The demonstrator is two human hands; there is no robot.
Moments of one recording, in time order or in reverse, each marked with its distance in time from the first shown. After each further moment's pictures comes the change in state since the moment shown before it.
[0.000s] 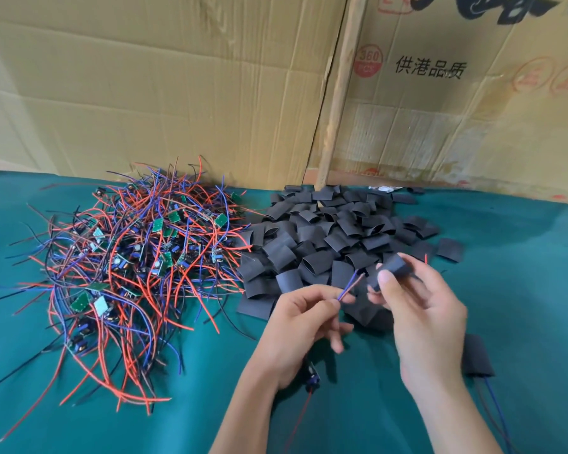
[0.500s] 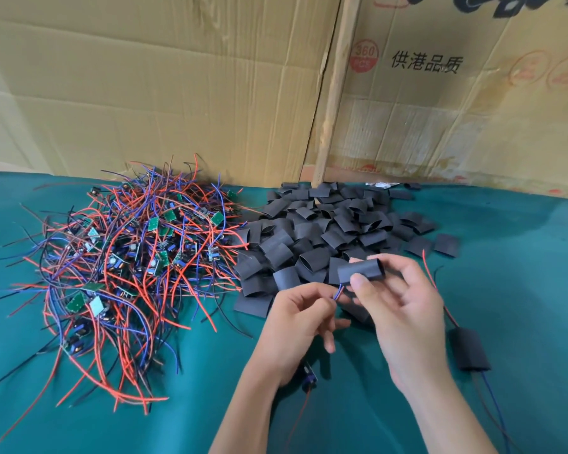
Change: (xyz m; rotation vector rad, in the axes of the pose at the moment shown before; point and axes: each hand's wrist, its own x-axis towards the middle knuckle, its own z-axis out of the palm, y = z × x) left_hand 0.002 -0.005 -0.001 0.105 0.037 0.000; right_hand -0.007 0.002 0.005 0.059 -0.202 0.037
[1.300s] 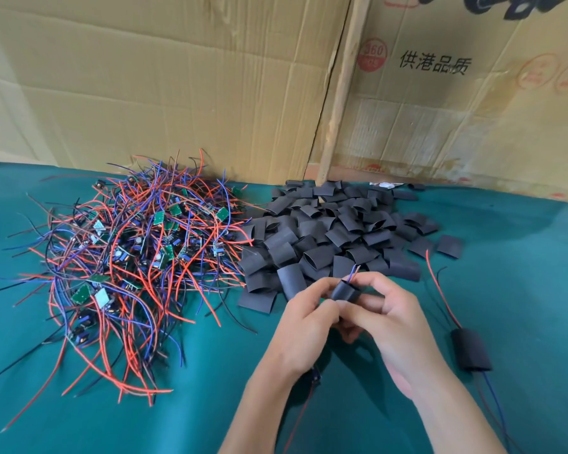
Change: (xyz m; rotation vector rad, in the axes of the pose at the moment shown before) left_hand -0.009 0.012 0.008 0.138 -0.045 0.040; right_hand -0.002 0.003 -0.002 -0.028 -0.304 0.247
